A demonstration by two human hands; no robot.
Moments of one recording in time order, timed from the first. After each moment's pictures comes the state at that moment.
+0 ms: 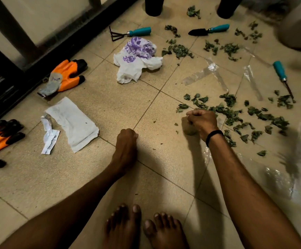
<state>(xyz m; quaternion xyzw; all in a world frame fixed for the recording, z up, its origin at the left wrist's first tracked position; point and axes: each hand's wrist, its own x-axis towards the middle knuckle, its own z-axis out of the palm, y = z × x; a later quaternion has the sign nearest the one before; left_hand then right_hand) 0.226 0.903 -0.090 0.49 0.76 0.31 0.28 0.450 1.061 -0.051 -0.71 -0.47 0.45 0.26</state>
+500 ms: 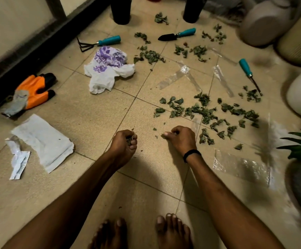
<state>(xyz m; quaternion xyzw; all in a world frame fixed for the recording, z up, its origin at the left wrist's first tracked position) 0.265 0.971 -0.079 0.03 0.50 0.46 0.74 0.478 1.016 -0.072 -0.72 -0.59 0.33 0.17</state>
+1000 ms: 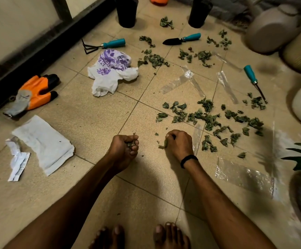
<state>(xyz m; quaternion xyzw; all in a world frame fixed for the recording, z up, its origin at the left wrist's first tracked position) 0.261 0.969 -0.076 0.03 0.48 0.46 0.74 0.461 1.023 -0.074 -0.70 -0.63 0.29 0.16</state>
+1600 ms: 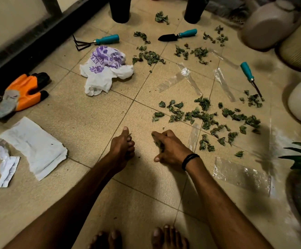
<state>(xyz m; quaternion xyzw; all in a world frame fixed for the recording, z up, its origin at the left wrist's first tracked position) 0.271 0.984 -0.086 0.08 0.60 0.43 0.67 0.464 1.019 -0.056 -0.55 -0.74 0.39 -0.04</state>
